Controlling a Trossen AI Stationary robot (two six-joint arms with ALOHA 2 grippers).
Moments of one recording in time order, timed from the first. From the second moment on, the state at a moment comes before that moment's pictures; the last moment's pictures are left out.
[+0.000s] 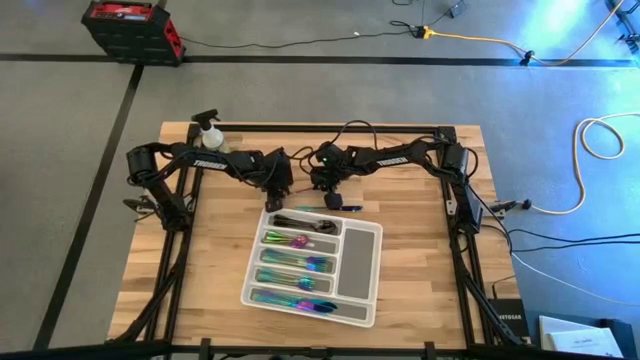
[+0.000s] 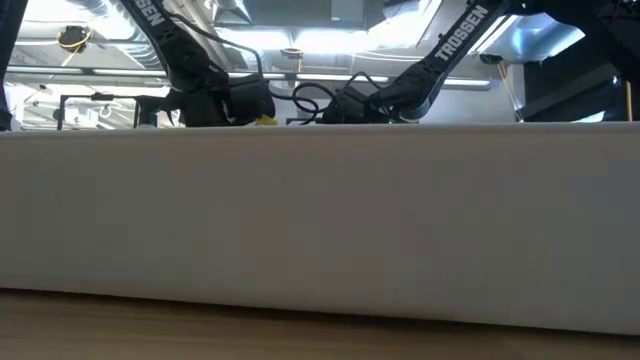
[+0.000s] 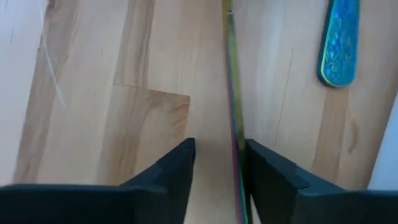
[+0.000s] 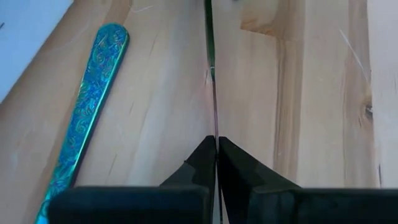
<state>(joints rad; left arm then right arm) 0.41 1.69 0.84 -0.33 0.07 0.25 -0.35 2.10 1.26 -0.15 -0.31 -0.47</state>
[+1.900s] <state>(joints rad) -0.10 1.30 1.25 -0.92 0.00 -0.24 -0.42 1.28 1.26 -0.75 -0.05 -0.35</state>
